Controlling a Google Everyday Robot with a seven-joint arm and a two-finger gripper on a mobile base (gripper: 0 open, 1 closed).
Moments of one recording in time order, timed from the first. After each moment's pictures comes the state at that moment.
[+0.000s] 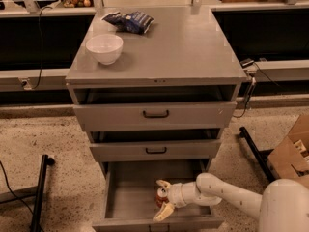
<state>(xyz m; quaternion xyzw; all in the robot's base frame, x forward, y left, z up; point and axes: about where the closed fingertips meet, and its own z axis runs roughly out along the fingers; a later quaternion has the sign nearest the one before) 0.502 -0.013 0.267 -0.54 0.67 0.37 0.34</state>
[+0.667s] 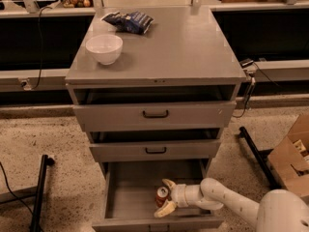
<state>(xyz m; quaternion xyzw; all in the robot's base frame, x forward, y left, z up) 0.529 -0.030 0.231 -0.48 0.71 0.37 0.37</state>
